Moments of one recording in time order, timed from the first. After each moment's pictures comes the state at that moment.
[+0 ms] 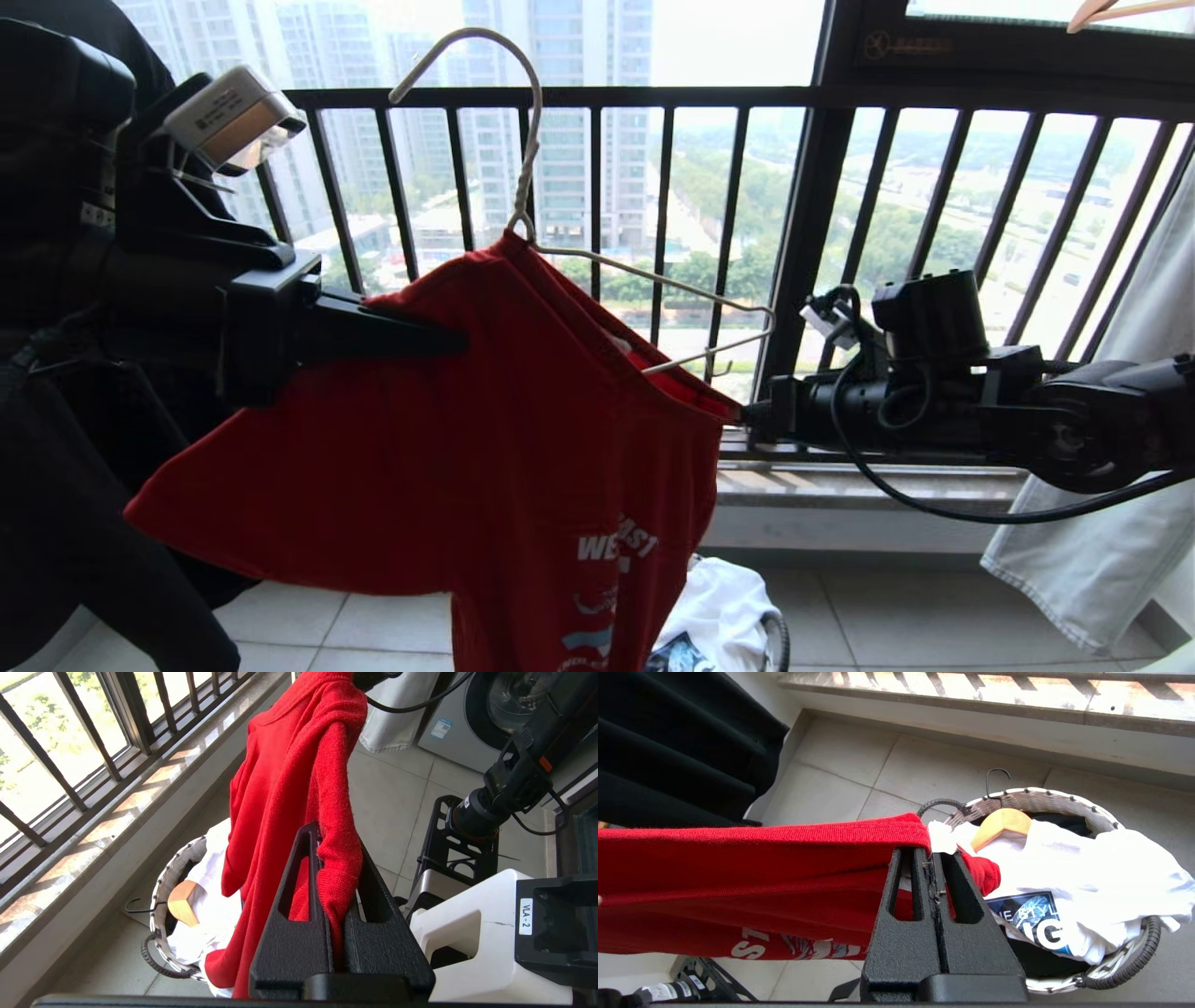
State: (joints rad) left arm -0.25 1.44 -1.33 0.34 -0.94 0.25; right arm 0.33 1.81 -1.04 -0.27 0.37 0.40
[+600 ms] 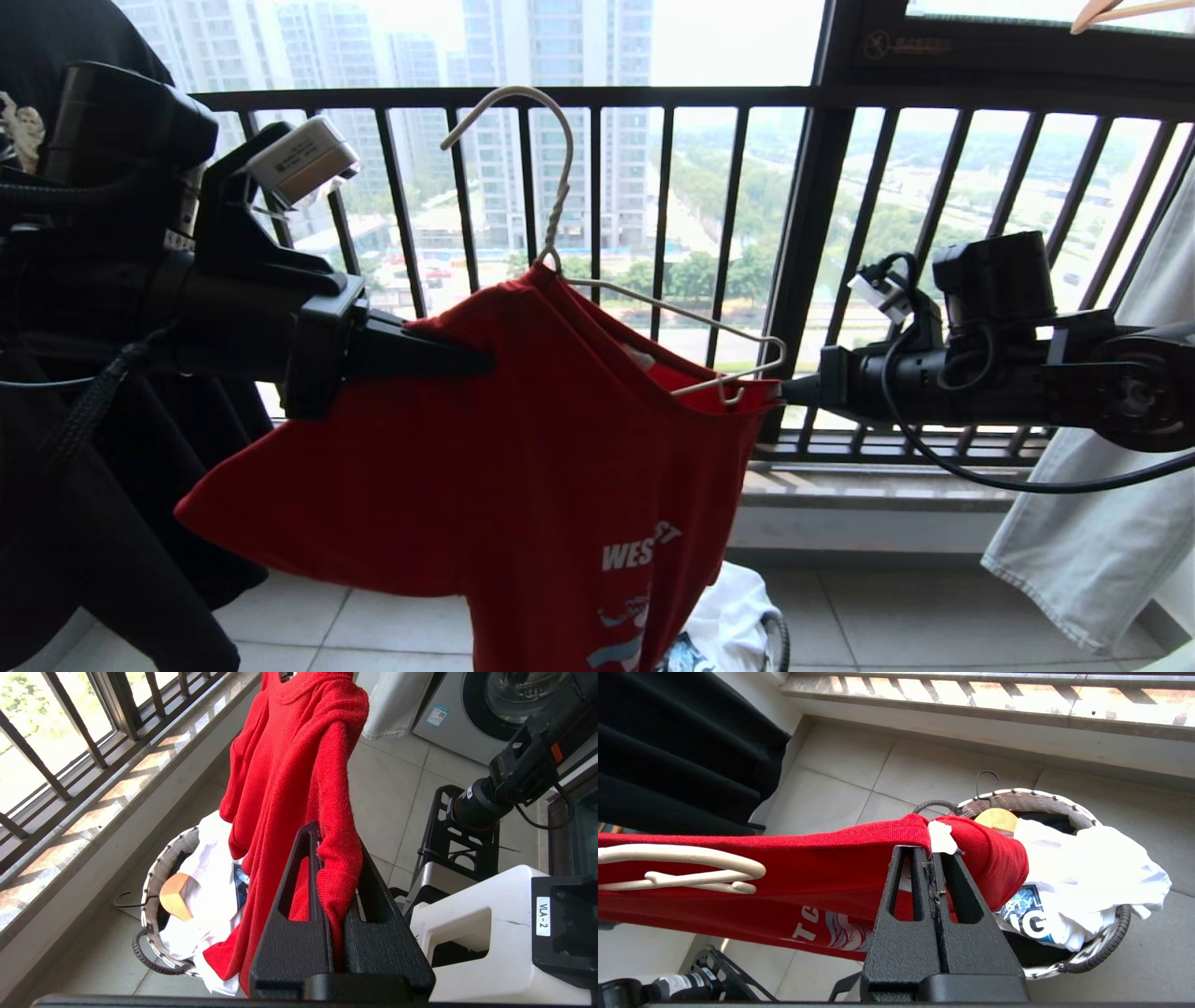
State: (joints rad) left arm -0.28 1.51 -1.33 0.33 -0.93 0.27; right arm 0.23 1.74 -1.10 -0.13 0.46 0.37
